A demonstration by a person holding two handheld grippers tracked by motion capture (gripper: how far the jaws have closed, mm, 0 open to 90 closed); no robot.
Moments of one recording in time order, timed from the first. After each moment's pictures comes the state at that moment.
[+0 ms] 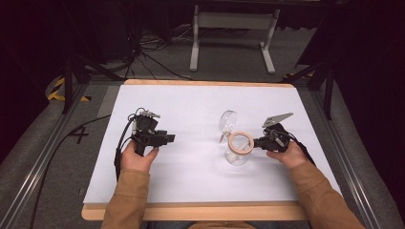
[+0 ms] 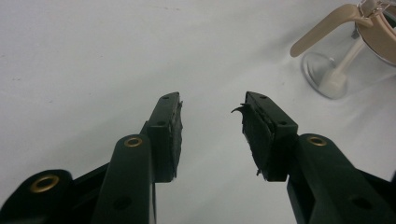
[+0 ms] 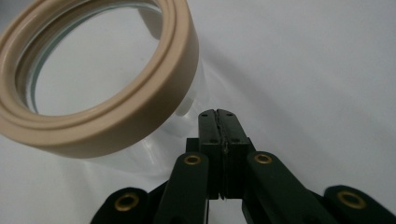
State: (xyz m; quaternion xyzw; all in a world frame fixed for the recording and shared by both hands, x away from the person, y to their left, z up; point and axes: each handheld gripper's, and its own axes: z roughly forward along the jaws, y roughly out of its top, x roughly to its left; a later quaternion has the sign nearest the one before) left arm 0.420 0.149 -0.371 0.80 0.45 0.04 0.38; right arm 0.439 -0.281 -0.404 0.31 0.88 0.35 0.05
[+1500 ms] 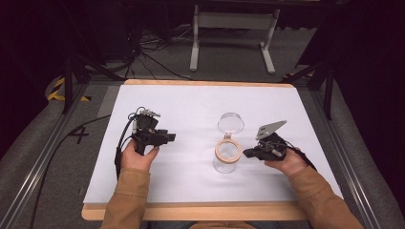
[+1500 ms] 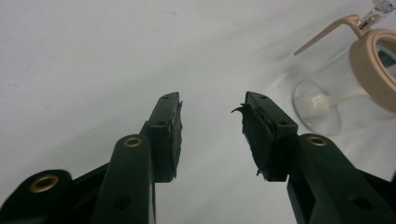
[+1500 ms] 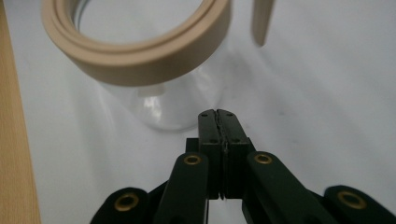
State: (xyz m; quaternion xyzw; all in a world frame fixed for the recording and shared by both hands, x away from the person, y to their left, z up) left arm 0.421 0.149 -0.369 0.80 0.45 0.03 0.39; right arm 0.404 -0.257 -0.386 0.23 0.91 0.34 0.06
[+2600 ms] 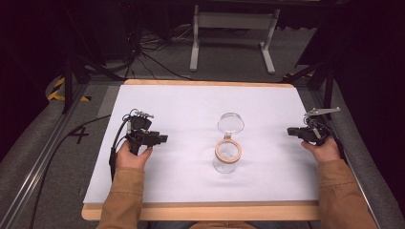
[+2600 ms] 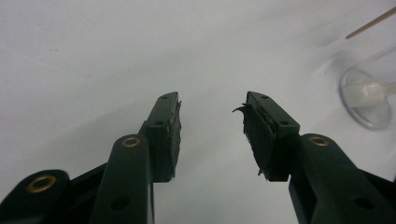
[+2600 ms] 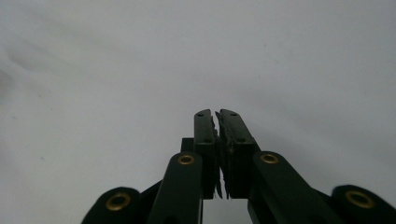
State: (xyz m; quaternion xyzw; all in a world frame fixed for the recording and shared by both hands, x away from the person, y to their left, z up) left arm 0.434 0.168 -0.391 0.80 0.49 0.03 0.35; right arm 0.449 -0.399 -0.389 0.47 0.80 0.33 0.15
